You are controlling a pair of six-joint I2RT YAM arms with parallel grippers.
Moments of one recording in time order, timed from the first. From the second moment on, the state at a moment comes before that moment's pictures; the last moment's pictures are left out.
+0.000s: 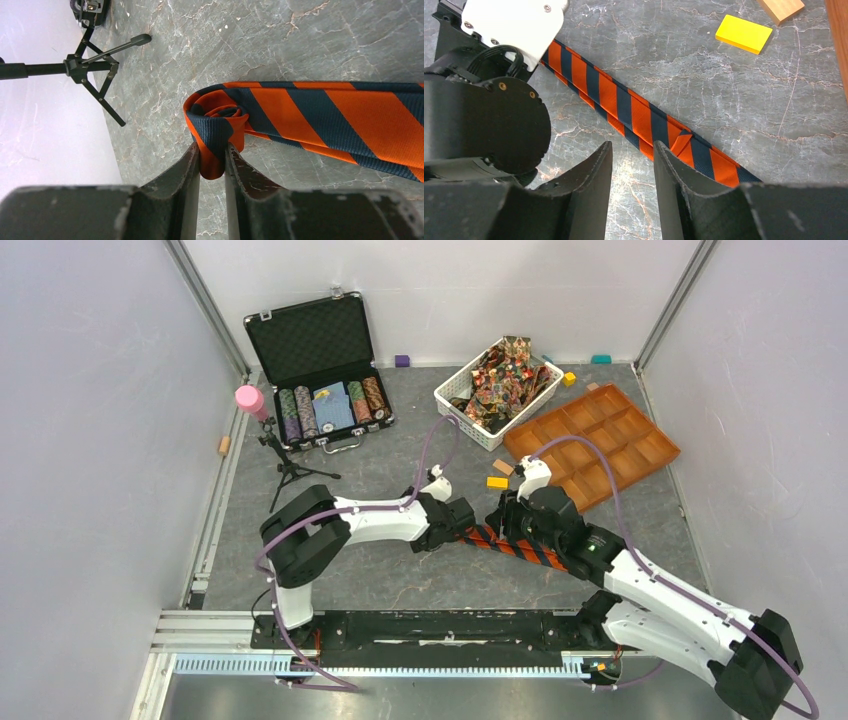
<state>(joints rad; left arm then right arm) -1.05 1.85 1.12 -0.84 -0.96 -0.51 0.75 0.86 0.52 -0.21 0.12 0.48</state>
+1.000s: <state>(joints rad) -1.14 1.97 1.24 -0.89 -0.95 -0.52 0.75 0.80 0.51 -0.26 0.14 0.48</state>
